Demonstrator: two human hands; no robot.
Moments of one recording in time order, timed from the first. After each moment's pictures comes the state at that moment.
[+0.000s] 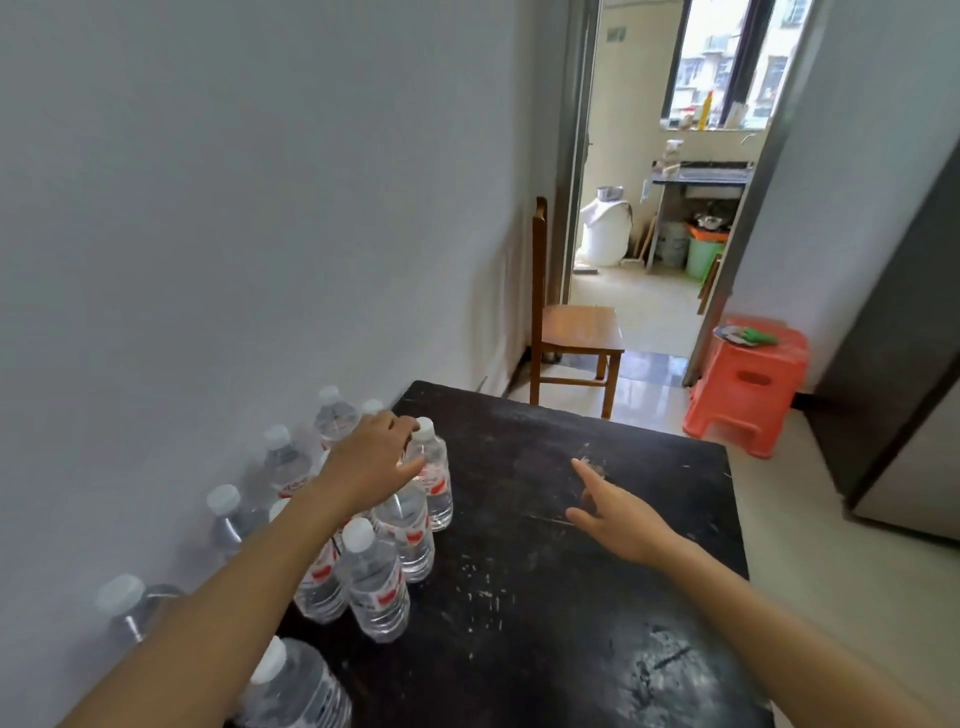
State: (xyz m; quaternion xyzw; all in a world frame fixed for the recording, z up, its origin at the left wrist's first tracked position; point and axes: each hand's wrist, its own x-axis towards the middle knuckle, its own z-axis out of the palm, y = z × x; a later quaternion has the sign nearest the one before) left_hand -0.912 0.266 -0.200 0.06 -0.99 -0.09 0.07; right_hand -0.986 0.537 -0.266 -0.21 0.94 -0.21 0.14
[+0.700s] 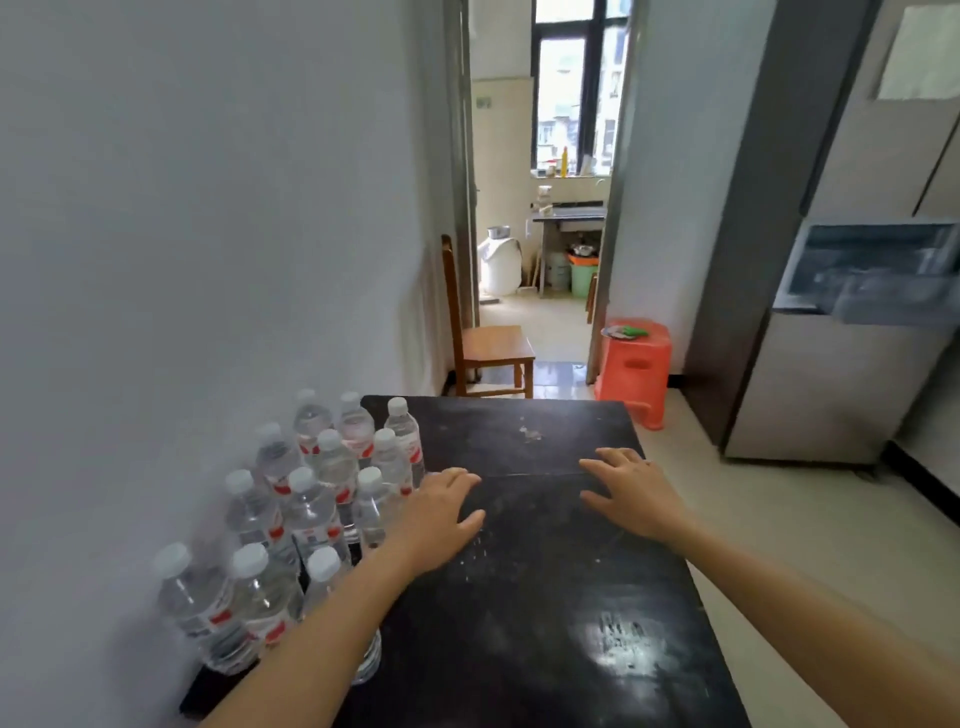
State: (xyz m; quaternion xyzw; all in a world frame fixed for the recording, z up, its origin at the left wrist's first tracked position) left_hand -0.776 0.333 -0.240 -0.12 -0.97 -0.18 0.04; right_hand -0.818 0.584 -0.238 -0.13 0.99 -0.05 -0.02
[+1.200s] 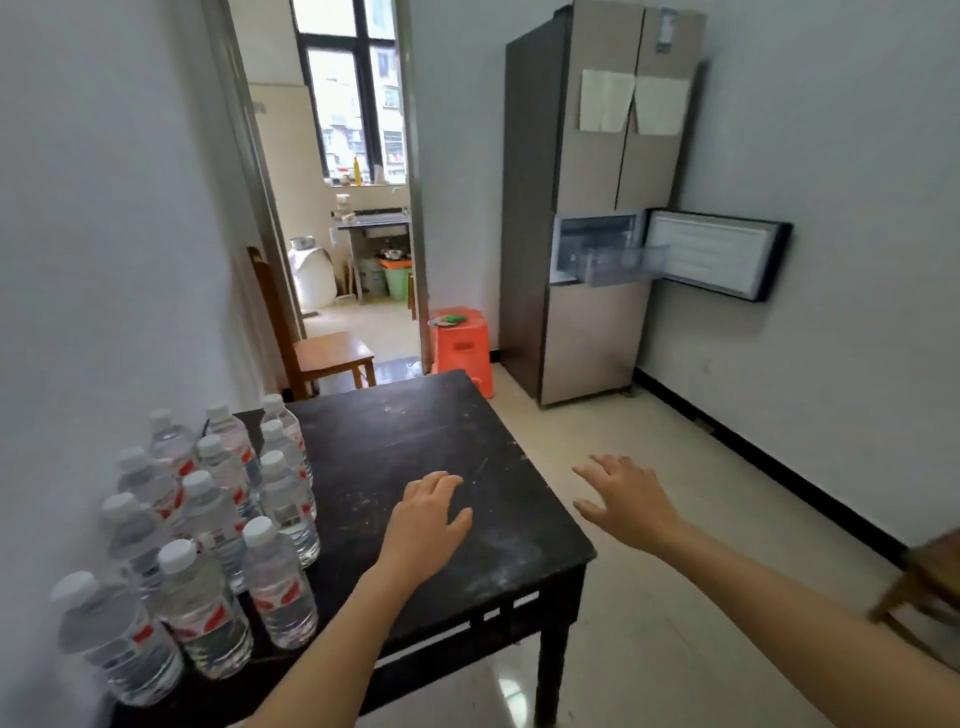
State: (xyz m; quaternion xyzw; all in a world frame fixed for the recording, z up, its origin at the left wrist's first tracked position) left_hand -0.644 0.360 -0.240 -0.28 -0.93 -0.25 0.02; right_hand -0.565 0.596 -0.222 0.09 1.00 -0.01 -0.04
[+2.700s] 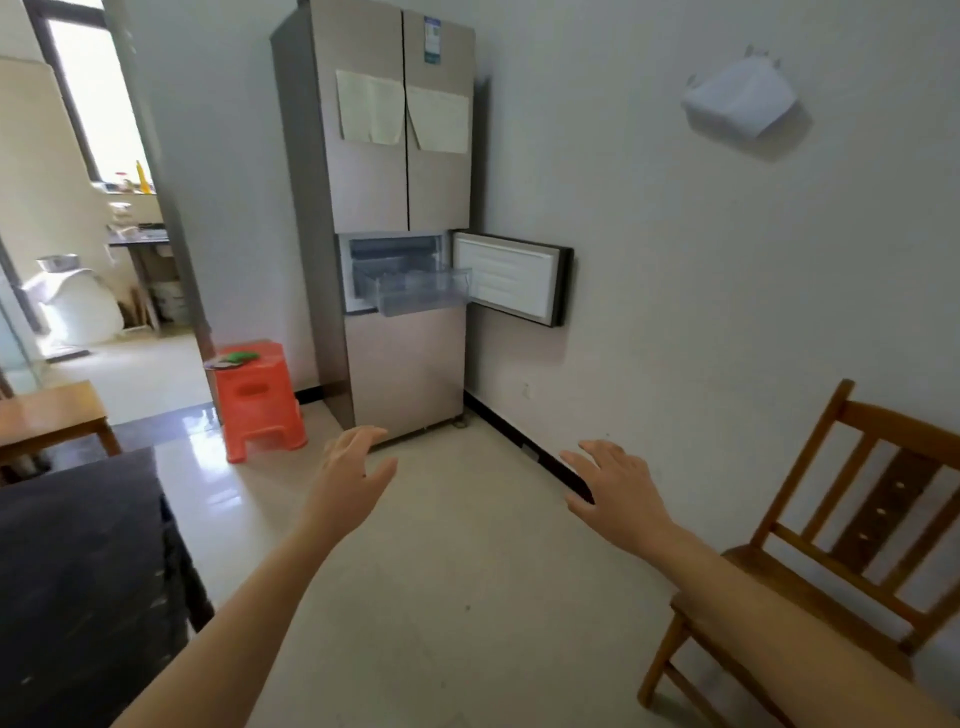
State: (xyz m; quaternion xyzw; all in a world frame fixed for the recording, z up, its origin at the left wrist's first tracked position) left_hand -0.682 0.884 -0.208 -0.33 -0.86 -0.39 0.07; right_hand -0.493 1.109 -0.201 0.20 0.97 0.00 -0.11
